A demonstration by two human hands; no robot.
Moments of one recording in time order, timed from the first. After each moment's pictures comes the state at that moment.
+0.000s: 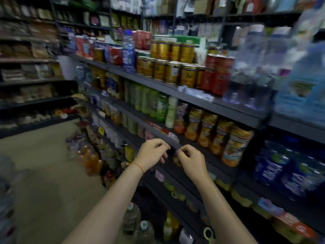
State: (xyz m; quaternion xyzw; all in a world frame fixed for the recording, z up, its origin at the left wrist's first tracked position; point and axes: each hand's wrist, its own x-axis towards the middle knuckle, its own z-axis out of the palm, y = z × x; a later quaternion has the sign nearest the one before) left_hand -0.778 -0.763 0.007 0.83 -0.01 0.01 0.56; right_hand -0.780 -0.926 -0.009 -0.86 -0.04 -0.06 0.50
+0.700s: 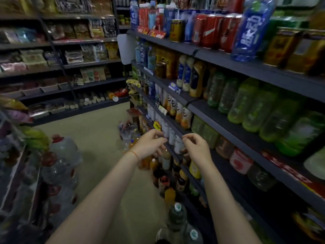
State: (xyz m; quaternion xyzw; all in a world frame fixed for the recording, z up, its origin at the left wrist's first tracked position) left_hand -0.525 -0.341 -0.053 0.81 0.15 -0.05 0.56; right_hand -0.484 -0.519 -0.071 -0.79 -0.05 0.09 0.60
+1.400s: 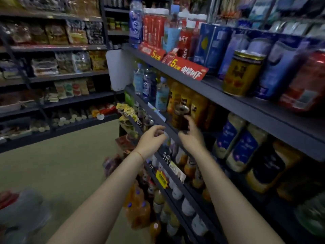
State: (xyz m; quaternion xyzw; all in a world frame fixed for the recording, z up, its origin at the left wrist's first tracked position) left_hand -0.074 -0.063 -0.039 0.80 0.10 0.02 0.59; right_hand -0.037 -0.216 -0.014 -0.88 -0.05 0.03 0.48
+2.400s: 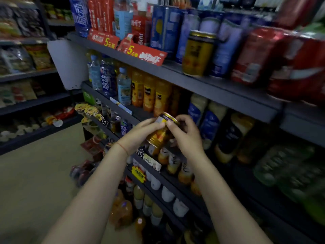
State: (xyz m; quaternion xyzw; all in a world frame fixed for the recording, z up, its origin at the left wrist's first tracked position) left_hand -0.089 -0.121 -0.024 0.70 -0.08 -0.14 0.70; right_hand -0.110 -0.283 -0.021 -0.77 -0.03 -0.09 0.63
